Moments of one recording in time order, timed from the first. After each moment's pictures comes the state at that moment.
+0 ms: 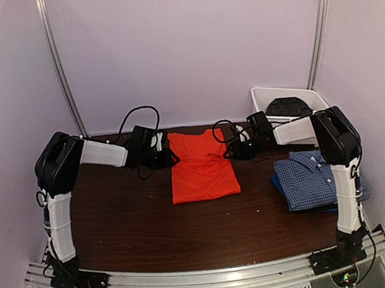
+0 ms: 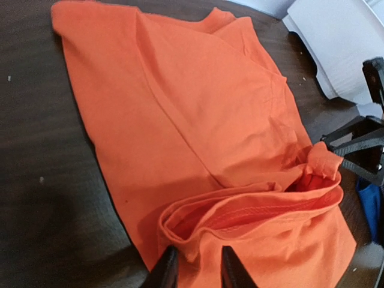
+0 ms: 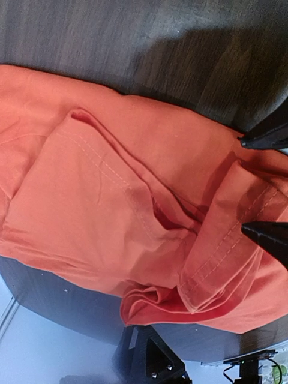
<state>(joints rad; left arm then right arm) -0.52 2.13 1.35 0.08 0.31 -0.42 0.37 2.17 1.45 -0.08 -0.52 0.34</state>
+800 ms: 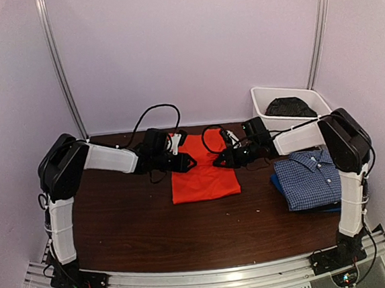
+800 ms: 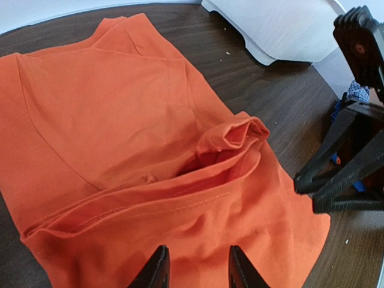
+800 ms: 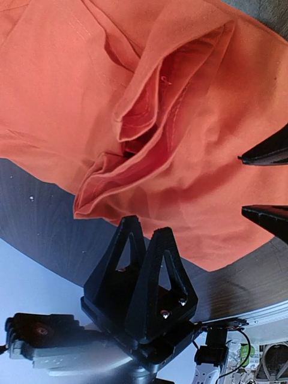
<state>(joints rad) -0.64 2.09 1.32 0.17 0.32 -0.29 0.49 1.99 1.24 0.08 -0.62 0.42</state>
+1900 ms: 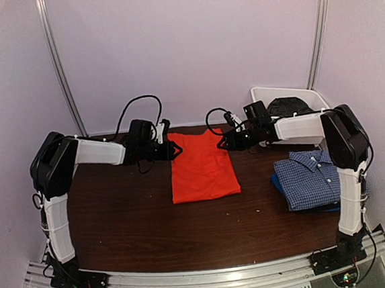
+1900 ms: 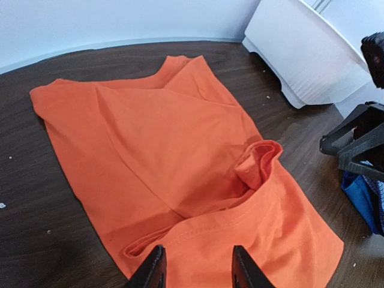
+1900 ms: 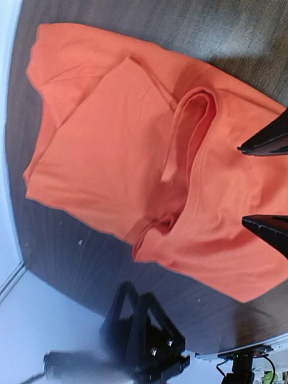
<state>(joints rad) -0.53 2.08 1.35 0.15 0.30 -0.29 0.43 2.08 1.47 -0.09 -0.49 0.32</state>
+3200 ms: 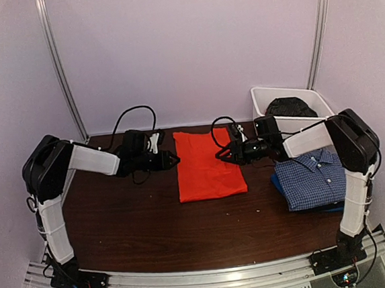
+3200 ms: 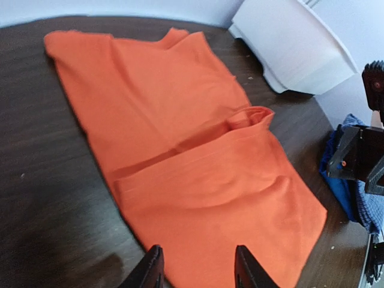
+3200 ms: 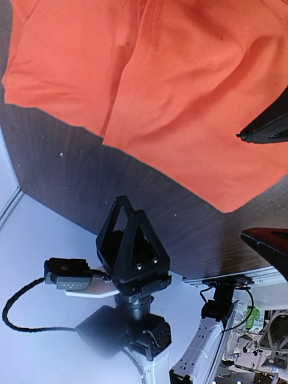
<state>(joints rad) -0.52 2.01 1.15 0.28 0.40 -0.39 0.44 1.98 1.12 0.34 -0.78 0.60</state>
